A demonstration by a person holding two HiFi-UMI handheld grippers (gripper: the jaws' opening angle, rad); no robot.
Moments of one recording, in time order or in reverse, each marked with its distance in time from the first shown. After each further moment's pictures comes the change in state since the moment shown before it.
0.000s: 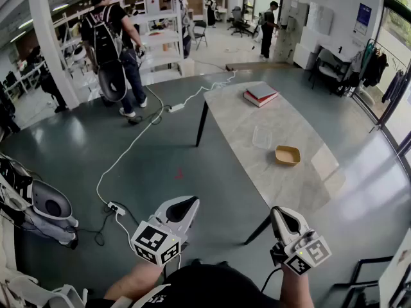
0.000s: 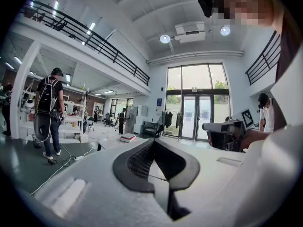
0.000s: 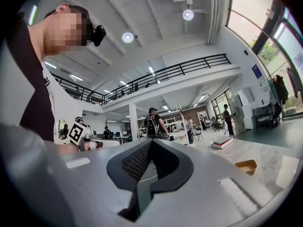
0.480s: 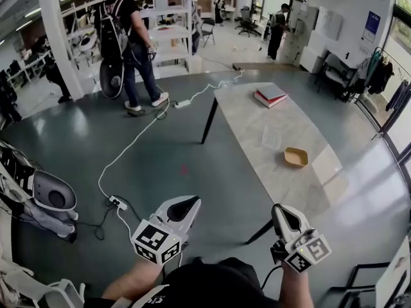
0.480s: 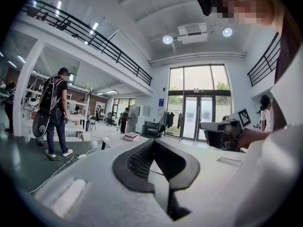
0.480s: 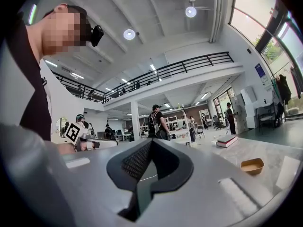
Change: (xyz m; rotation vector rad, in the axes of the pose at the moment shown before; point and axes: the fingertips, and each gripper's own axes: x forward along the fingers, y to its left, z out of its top) left arm -0.038 0.036 -0.008 -0.013 0.001 0.013; right arm 0.038 0.033 -0.014 -0.004 0.018 0.017
